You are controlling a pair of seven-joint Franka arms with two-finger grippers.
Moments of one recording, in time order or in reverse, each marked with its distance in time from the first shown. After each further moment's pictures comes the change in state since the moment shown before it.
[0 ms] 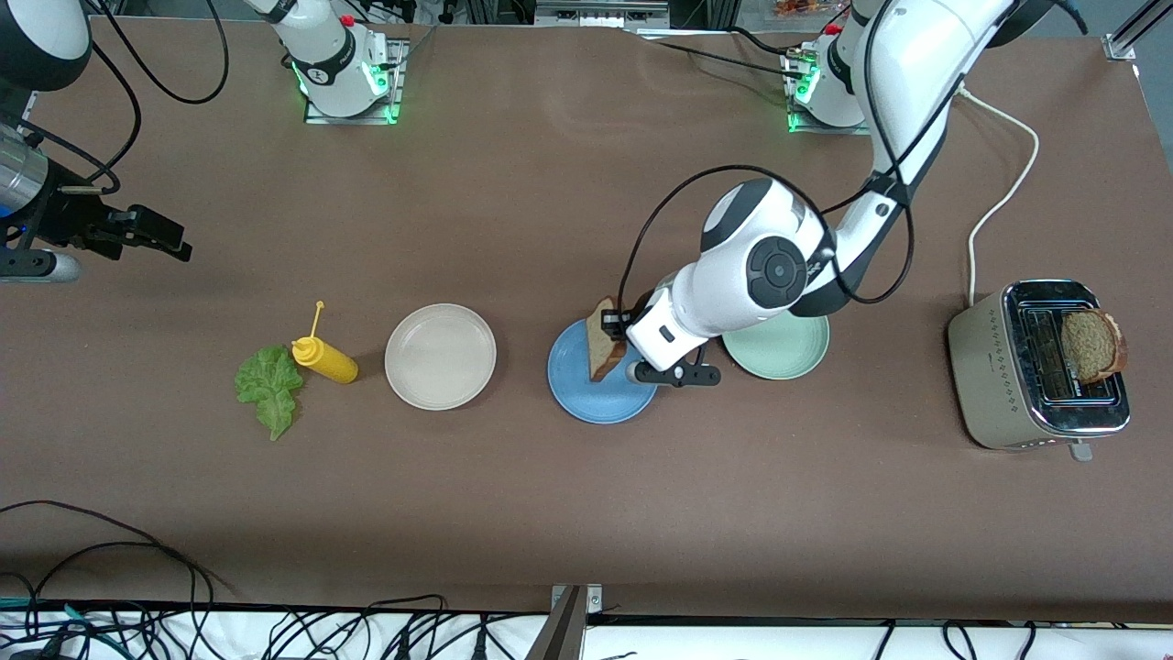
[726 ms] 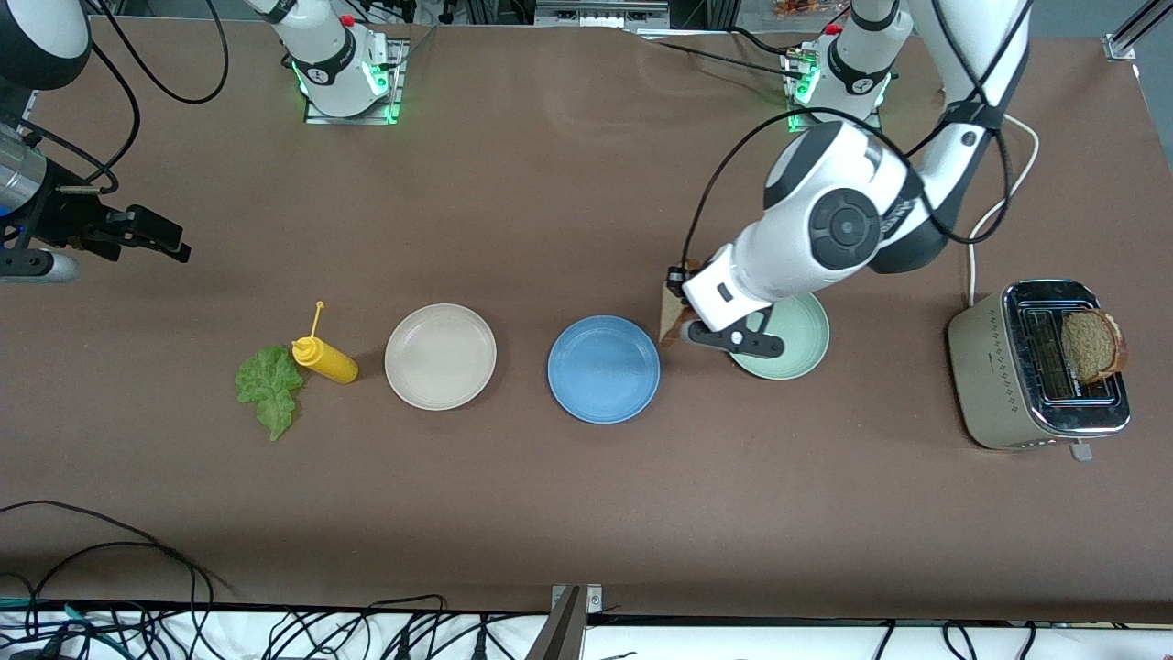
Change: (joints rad) left arm 0.059 -0.226 0.051 -0.132 0.000 -0.245 0.173; right arm 0.000 -0.002 0.000 0.000 0.000 0.007 0.000
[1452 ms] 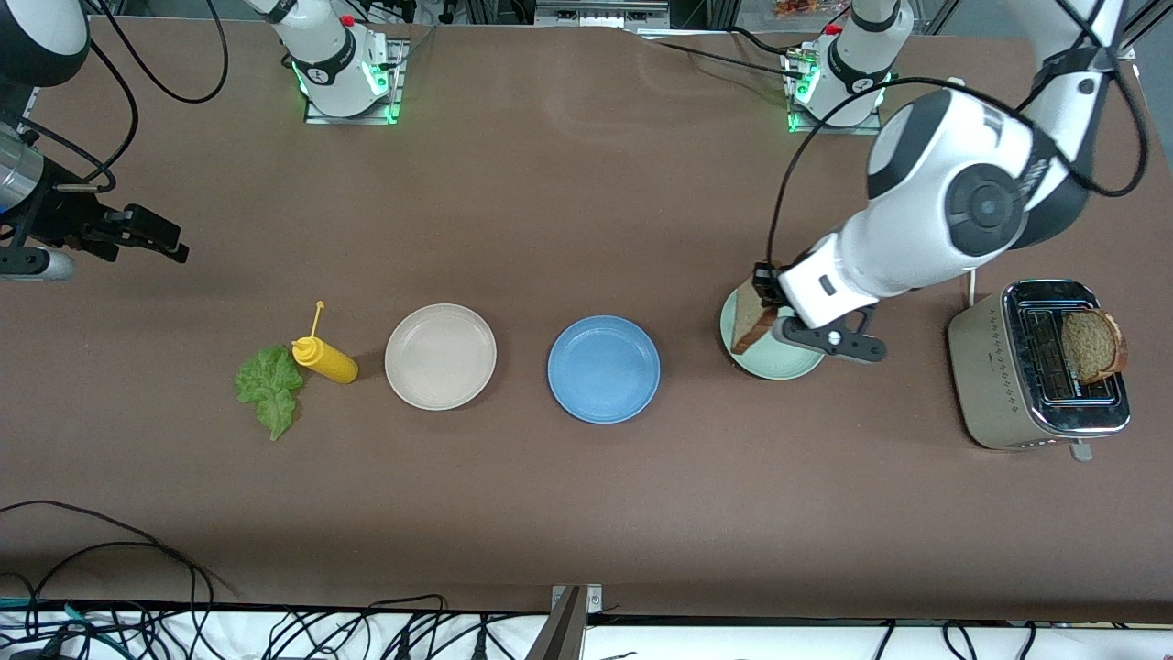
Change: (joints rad) left arm 0.069 -0.116 0.090 0.000 0.000 -0.145 0.182; right arm 0.000 -0.004 0.000 0.000 0.000 0.009 0.000
